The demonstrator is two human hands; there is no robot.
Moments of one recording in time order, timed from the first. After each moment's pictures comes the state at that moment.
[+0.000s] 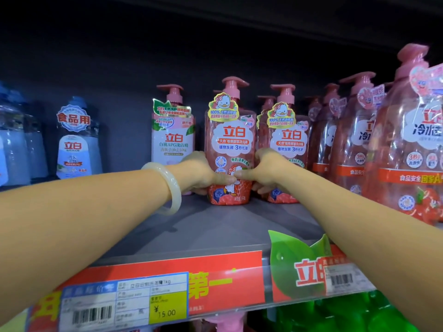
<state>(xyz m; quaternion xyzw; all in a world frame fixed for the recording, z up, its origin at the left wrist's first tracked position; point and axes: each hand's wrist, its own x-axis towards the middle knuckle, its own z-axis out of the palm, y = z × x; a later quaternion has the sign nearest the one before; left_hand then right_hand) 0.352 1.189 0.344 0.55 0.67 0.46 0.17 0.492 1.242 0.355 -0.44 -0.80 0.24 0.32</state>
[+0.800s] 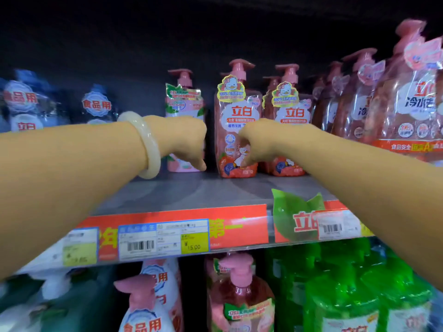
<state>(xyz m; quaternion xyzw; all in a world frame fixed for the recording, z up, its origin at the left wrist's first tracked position) 0.361 1.104 0.376 0.58 0.78 -0.02 -0.21 0.493 1.183 0.372 -0.39 -0.89 -0.20 0.11</state>
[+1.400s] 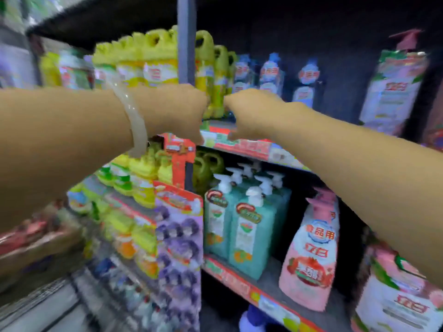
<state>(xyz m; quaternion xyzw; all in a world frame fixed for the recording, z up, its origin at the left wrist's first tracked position) 0.317 0.781 0.331 0.29 0.92 -0.11 -0.23 0.352 0.912 0.333 0.00 -0.96 -0.19 0.23</state>
